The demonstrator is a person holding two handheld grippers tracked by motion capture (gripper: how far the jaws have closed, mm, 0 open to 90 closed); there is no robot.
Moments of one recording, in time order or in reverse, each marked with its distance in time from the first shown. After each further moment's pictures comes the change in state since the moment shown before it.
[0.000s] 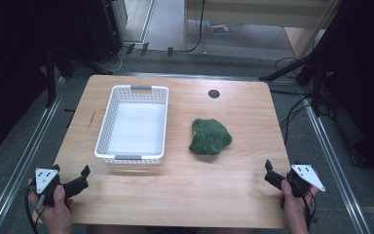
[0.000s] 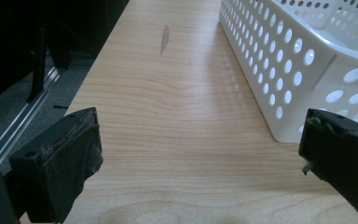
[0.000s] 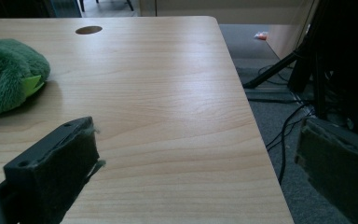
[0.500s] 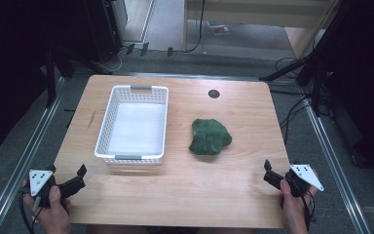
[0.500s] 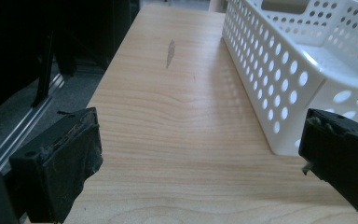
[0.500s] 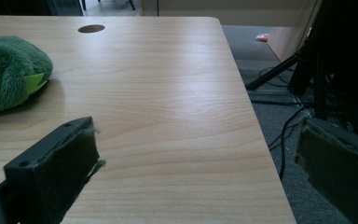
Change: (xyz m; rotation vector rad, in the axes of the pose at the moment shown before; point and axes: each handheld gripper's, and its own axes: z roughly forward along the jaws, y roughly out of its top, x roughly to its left) left arm 0.002 0.008 -0.011 -0.045 0.011 -0.025; right arm 0.001 0.000 0.001 0.002 0.007 -0.010
